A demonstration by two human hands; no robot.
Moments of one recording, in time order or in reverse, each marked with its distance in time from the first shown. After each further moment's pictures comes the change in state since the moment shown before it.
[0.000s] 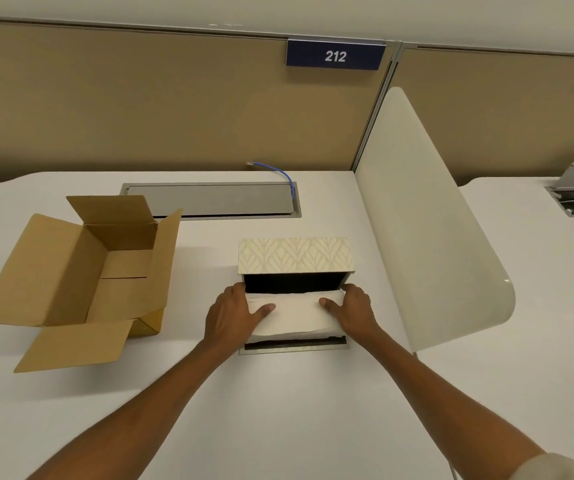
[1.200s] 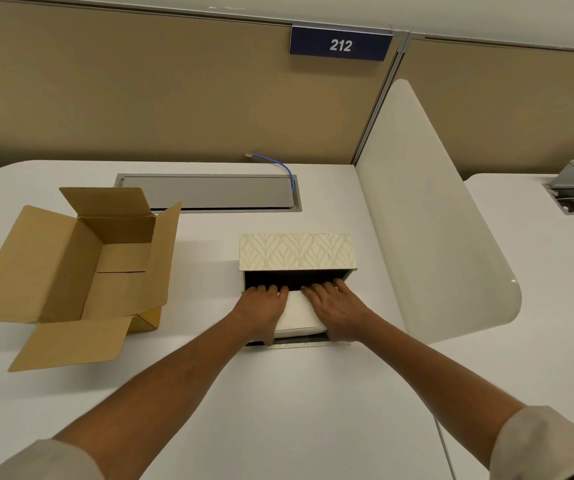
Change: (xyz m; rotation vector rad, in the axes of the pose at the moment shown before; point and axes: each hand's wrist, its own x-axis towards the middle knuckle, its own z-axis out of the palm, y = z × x) left_hand 0.027 0.031 0.015 0.710 -0.412 0.518; right_hand 0.006 -0.010 0.005 -1.098 -0.192 -0.786
